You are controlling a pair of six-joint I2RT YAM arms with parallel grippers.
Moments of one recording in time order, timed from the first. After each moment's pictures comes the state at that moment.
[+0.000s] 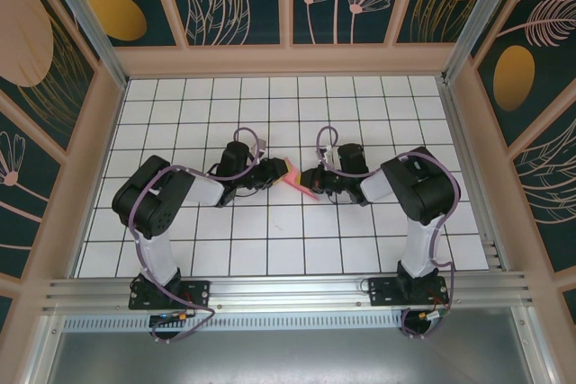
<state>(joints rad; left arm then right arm) -0.54 1.86 0.71 0.67 0.57 -1.10 0.46 1.91 0.65 0.67 -0.80 0.86</state>
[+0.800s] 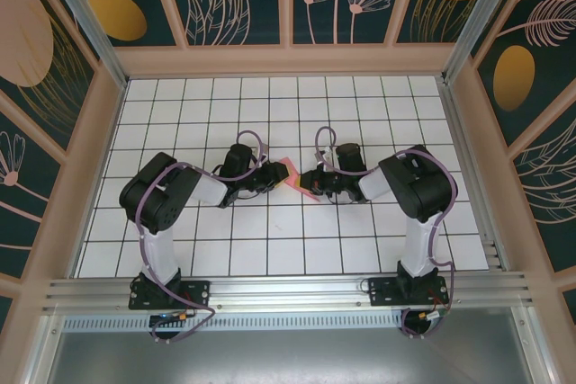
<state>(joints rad) -0.54 1.92 0.72 0.66 0.56 -1.10 0.46 1.94 0.69 0.59 -0.82 0.86</state>
